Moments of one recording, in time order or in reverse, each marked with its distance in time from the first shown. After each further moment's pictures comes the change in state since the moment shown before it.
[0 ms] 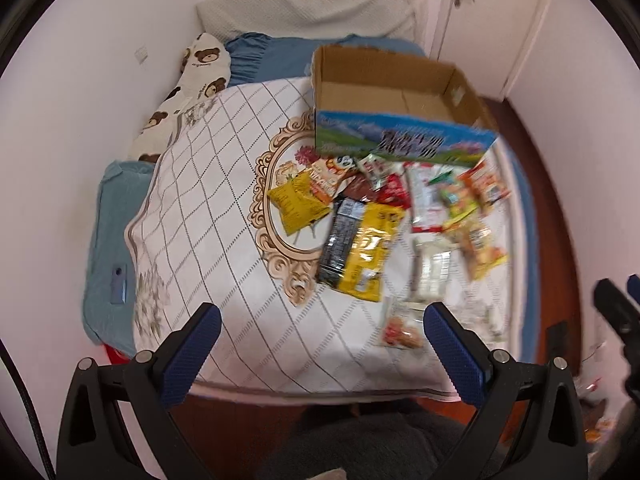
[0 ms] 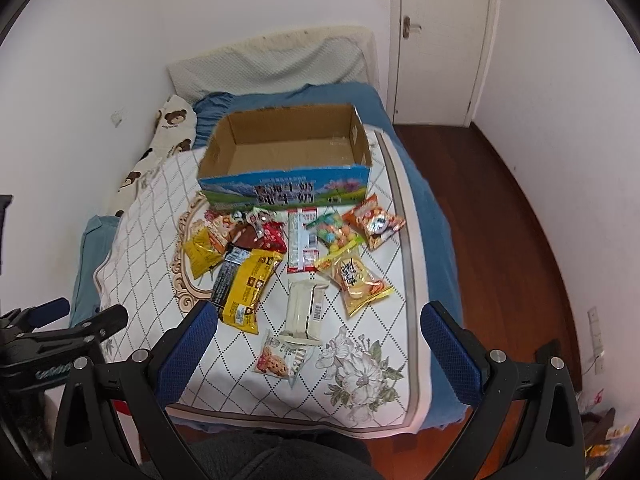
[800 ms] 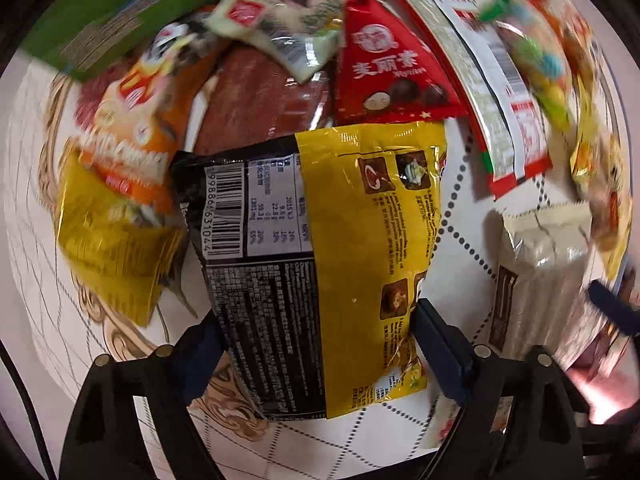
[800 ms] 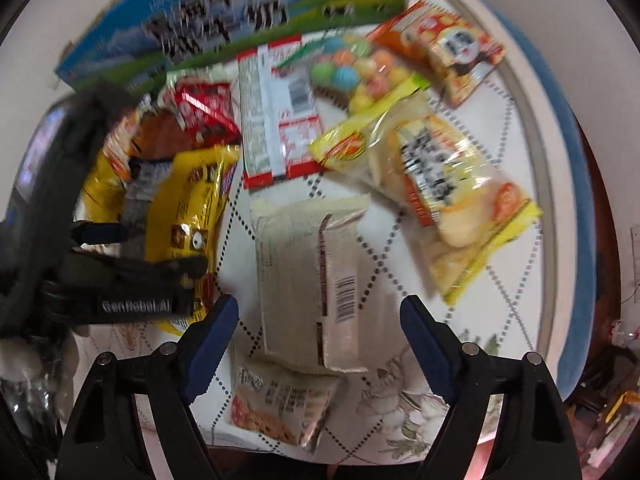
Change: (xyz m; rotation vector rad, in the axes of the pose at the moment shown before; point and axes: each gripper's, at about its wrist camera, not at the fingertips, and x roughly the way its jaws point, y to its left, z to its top) left arm 0.291 -0.061 0.050 0.346 0.428 -0.107; right arm 0.298 0.014 -0.046 0.116 0.385 0.031
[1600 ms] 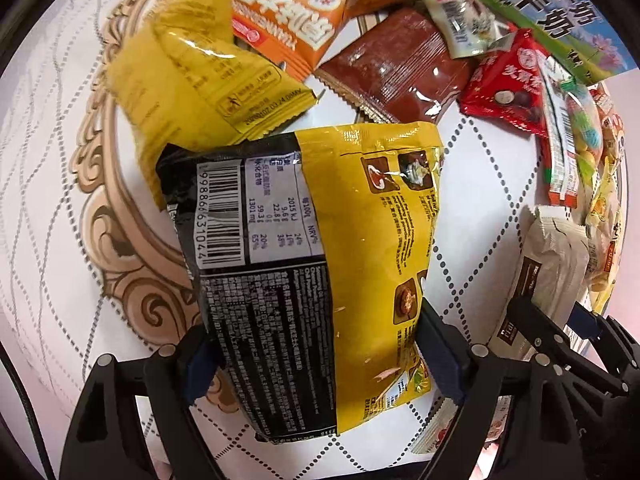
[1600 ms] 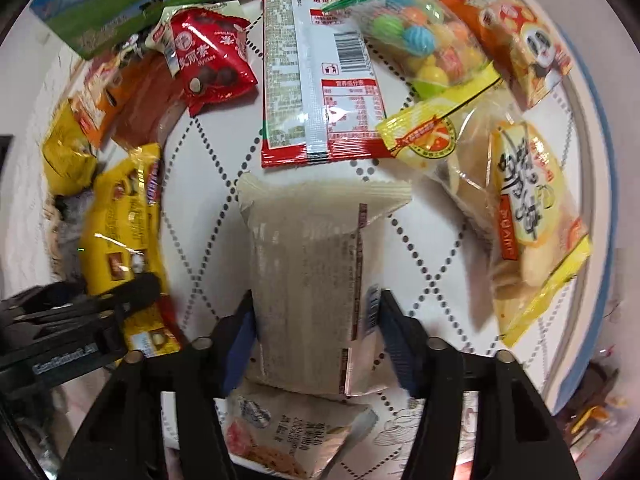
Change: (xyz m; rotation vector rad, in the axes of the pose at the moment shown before) left arm 0.005 0.052 -0.069 -0.331 -0.087 -0.123; right arm 0.050 0.063 -0.006 -0.077 0.060 -0.115
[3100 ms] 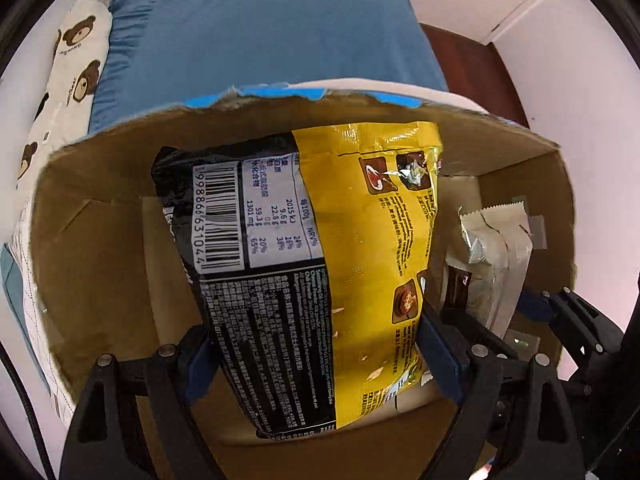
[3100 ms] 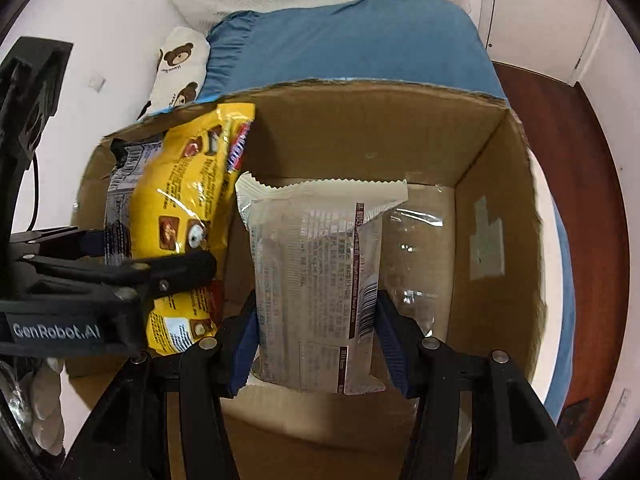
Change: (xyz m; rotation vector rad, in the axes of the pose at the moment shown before) left arm -0.109 -0.116 0.326 0.074 -0.007 -0.042; right arm -0.077 -0.023 0.329 -0.197 -0.085 0.261
